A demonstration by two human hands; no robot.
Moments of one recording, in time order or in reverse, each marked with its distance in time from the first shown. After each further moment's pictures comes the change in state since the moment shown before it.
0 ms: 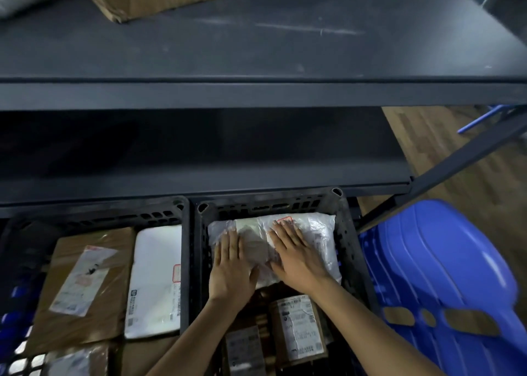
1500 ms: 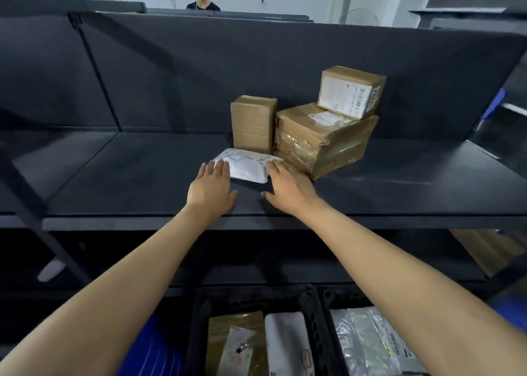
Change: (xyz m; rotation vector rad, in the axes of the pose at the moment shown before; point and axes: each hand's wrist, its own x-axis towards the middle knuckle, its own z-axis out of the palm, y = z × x) left_hand 0.004 -0.319 -0.402 0.190 0.518 0.022; right_hand 0.177 -0.297 -0.377 -0.047 0.538 -0.004
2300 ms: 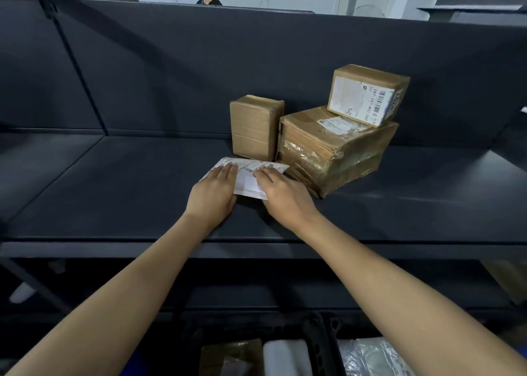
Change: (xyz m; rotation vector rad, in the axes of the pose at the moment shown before) left_hand 0.052 -0.003 0.036 -0.130 0.229 0.072; right_hand 0.034 0.012 0.026 0.015 0.117 -0.165
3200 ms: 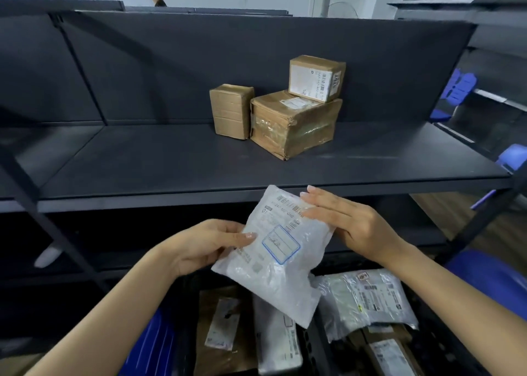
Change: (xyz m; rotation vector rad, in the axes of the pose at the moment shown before) left_hand -0.178 0.088 -0.122 -1.453 -0.942 -0.451; right_hand -0.242 0.014 -0.118 0.275 0.283 -0.395
